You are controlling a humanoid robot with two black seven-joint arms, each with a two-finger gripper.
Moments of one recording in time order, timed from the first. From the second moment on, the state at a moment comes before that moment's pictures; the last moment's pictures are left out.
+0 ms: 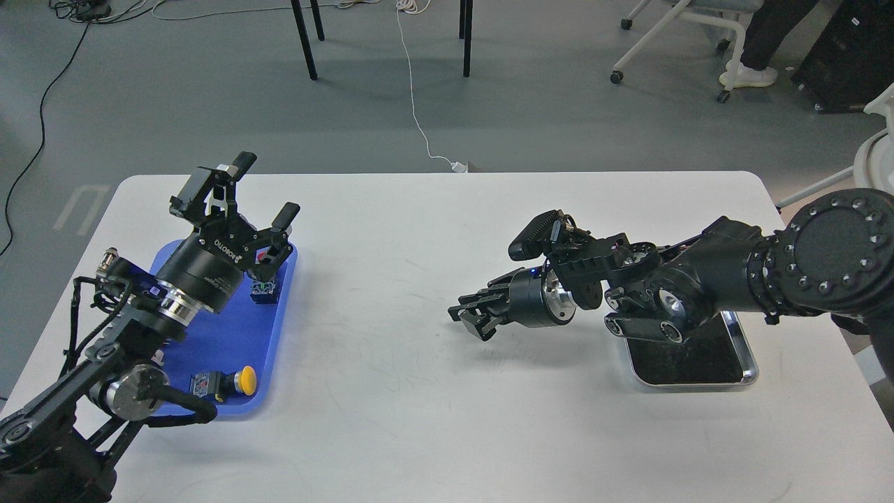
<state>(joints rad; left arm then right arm) -0.19 0.40 -1.10 -1.30 0.60 -0.34 -0.41 1.40 0.00 -0.97 0.92 -0.84 -0.19 0.49</state>
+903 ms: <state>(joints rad) -0.19 0.40 -1.09 -1.30 0.60 -0.34 -0.41 1.40 0.00 -0.99 0.93 -0.84 -0.21 0.49</state>
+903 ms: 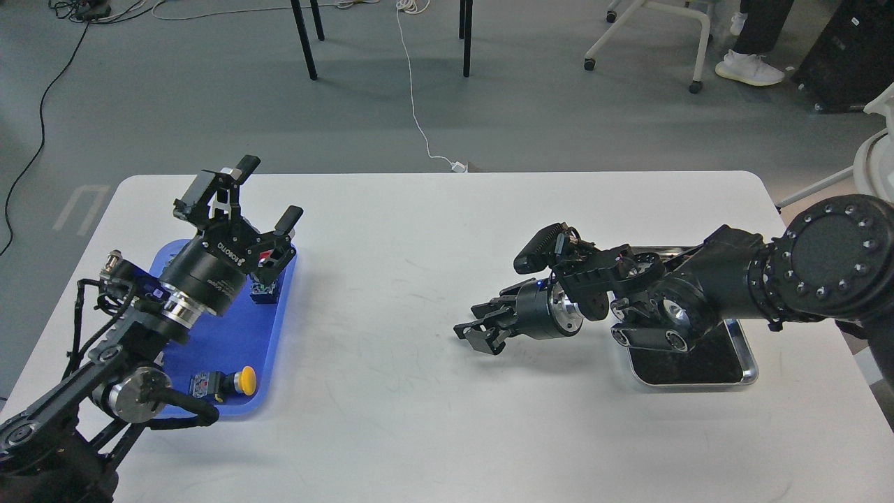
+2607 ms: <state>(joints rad) -0.94 0.08 -0.24 -0.91 2.18 -0.26 -0.49 0.58 -0.58 0.39 1.01 -0.06 0.25 0.49</state>
